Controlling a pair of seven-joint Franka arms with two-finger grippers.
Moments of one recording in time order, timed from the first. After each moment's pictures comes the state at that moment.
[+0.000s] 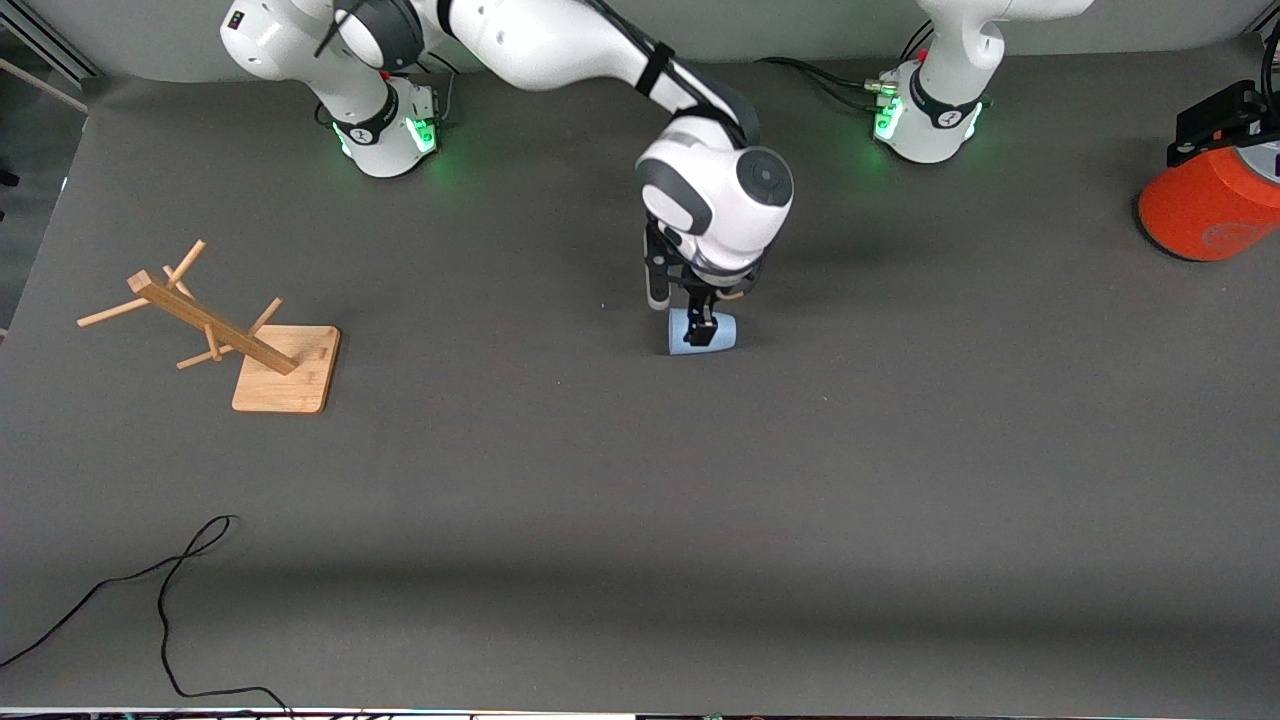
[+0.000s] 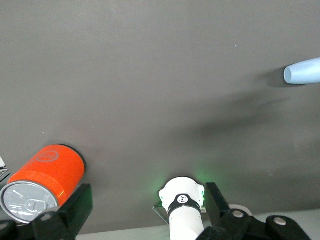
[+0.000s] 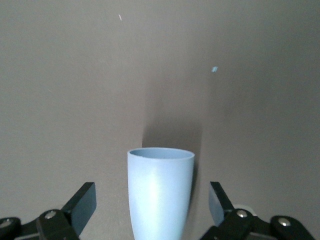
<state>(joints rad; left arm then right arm) -0.11 0.00 0.13 -1.35 0.04 1.12 0.17 1.07 0.86 -0.18 -1.06 -0.01 1.71 2.44</state>
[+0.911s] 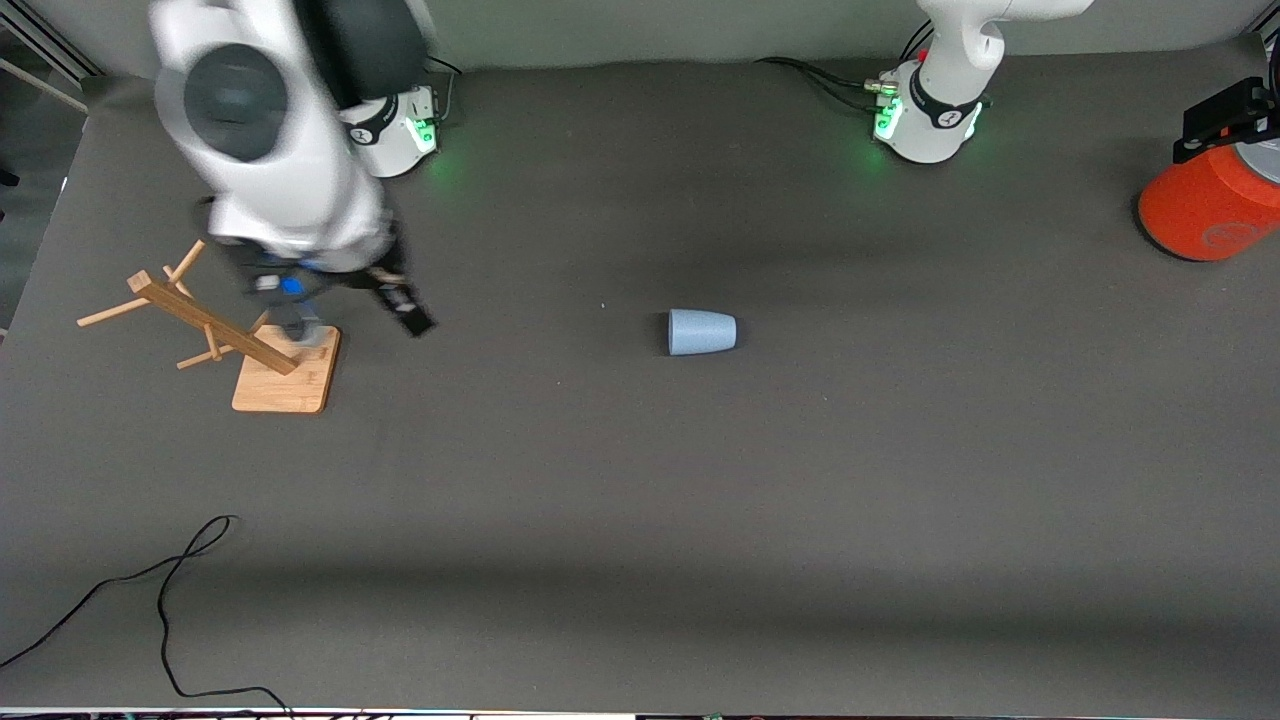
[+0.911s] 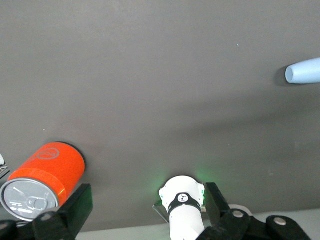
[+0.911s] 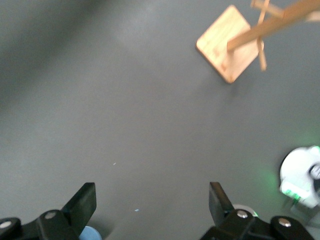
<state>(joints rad) -0.11 0.00 0.13 -1.35 0.04 1.13 0.17 0.75 0.21 -0.40 -1.40 -0.01 1.44 1.17</state>
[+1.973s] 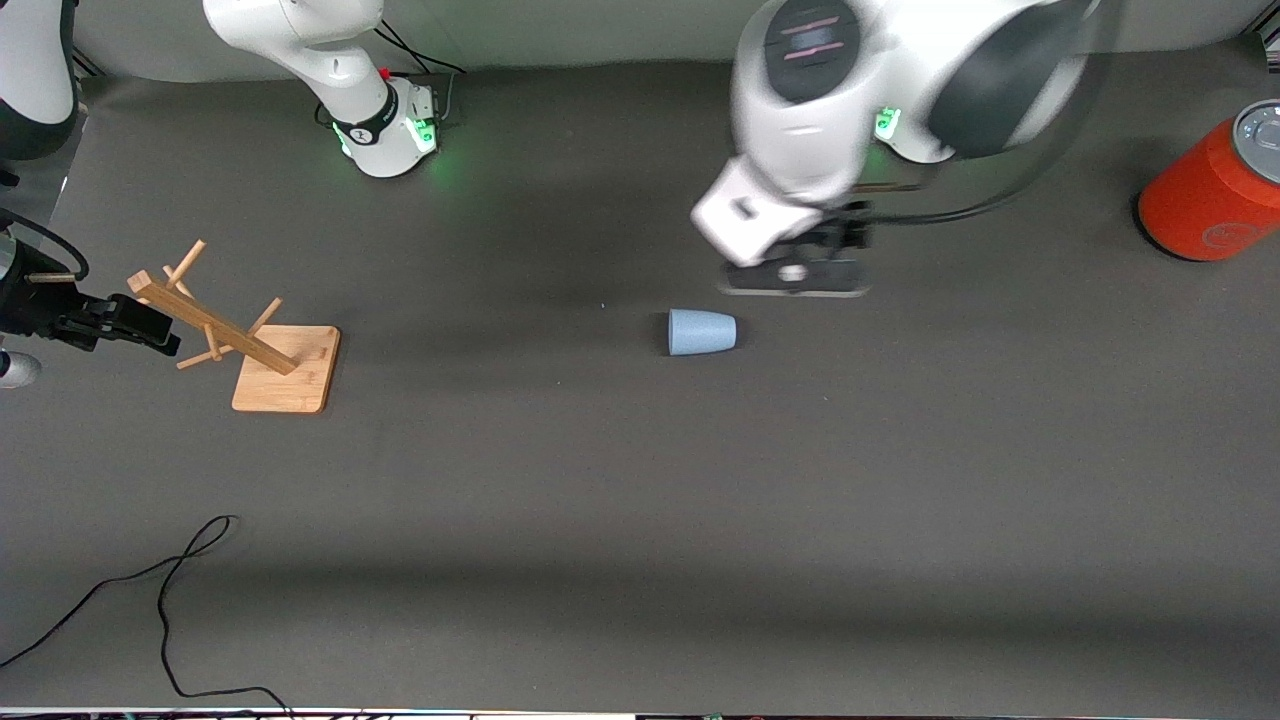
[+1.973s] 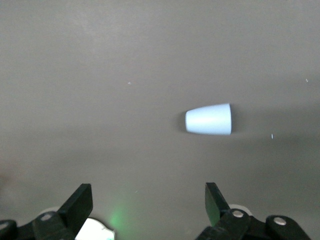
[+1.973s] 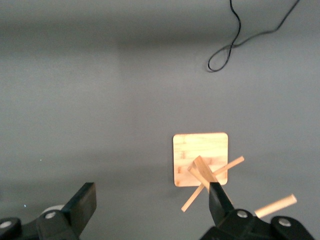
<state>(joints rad) -0.48 0.44 -0.35 -1.17 0.19 1.37 -0.72 0.12 0.08 -0.16 -1.57 -0.01 1.68 0.03</state>
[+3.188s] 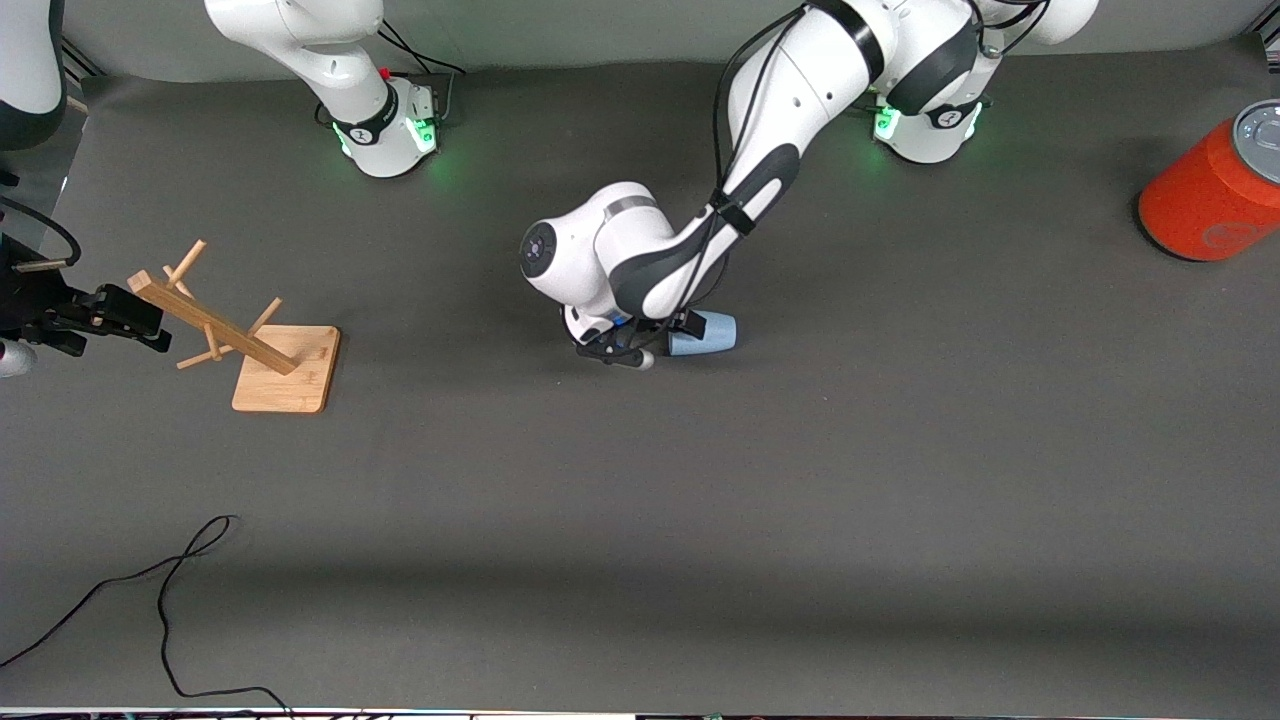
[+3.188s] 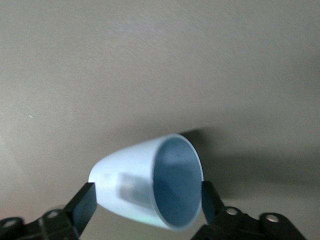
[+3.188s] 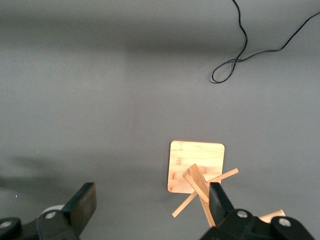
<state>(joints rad) -0.75 0.96 -0.33 -1.11 0.49 1.56 -0.75 0.00 0.07 -0.05 -1.57 -0.01 1.69 -0.05</state>
